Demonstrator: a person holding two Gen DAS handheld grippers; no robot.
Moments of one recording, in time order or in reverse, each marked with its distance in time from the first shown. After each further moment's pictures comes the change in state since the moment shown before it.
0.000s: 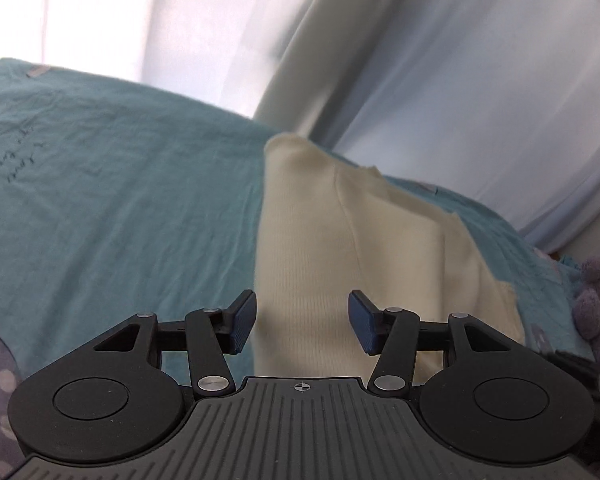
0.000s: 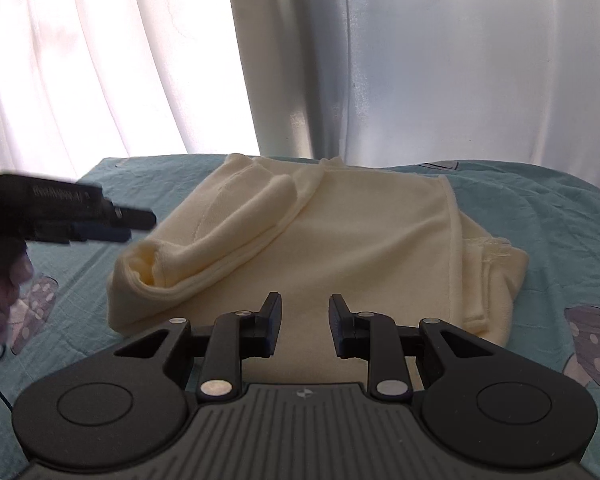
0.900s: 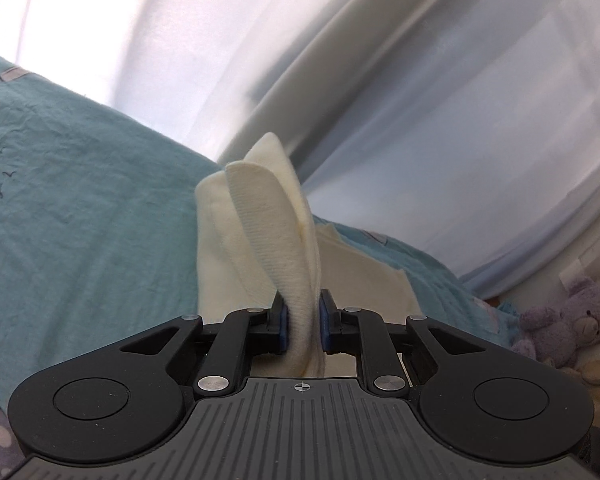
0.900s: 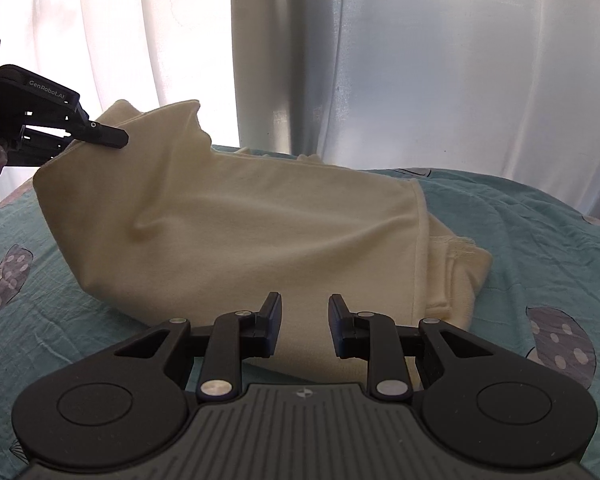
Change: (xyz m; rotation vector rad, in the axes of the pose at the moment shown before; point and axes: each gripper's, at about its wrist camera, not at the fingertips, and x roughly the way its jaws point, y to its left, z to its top) left arm -0.027 0.018 0.054 -0.088 -0.049 -0.179; right arm -0.016 0.006 -0.018 -0.085 -0.014 -0.128
